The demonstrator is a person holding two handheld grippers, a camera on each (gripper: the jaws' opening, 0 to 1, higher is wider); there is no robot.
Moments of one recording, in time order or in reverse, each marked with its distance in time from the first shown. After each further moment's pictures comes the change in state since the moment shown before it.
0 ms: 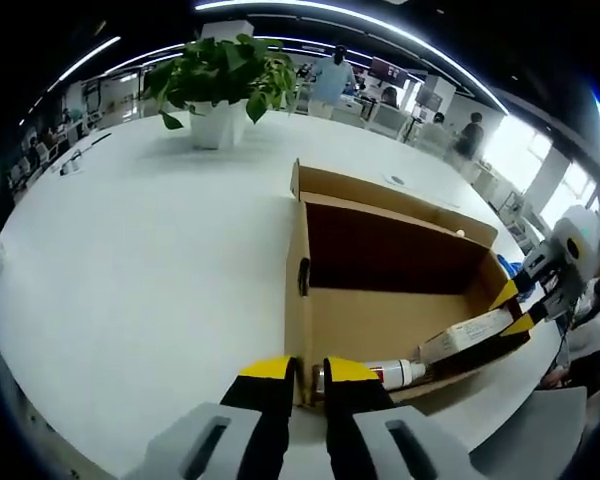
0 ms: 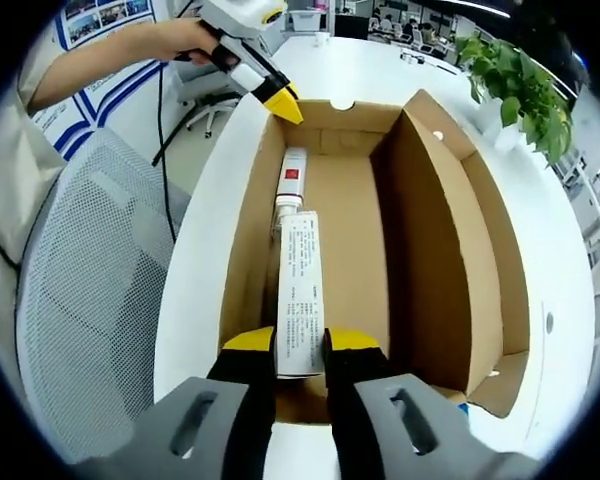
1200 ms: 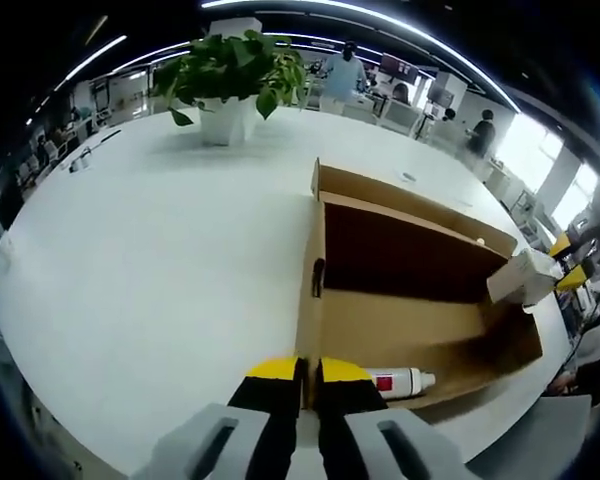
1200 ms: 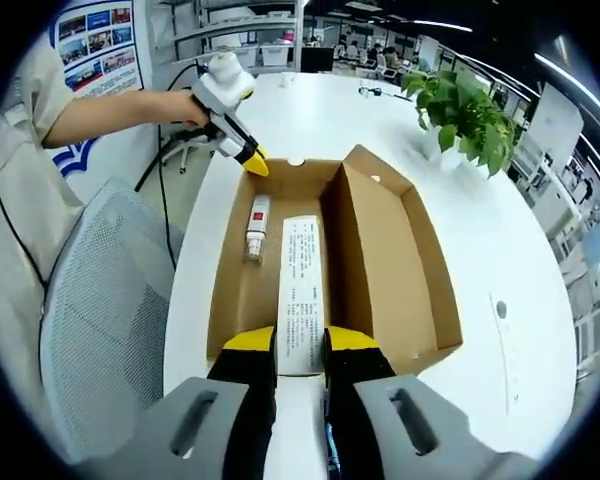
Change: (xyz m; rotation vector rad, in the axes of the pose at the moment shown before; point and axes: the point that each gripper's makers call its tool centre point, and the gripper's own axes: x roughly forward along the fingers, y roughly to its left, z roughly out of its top) left arm 0.002 0.004 0.001 -0.013 0.019 0.065; right arm -0.092 -0.021 0.006 0.062 -0.140 -0.127
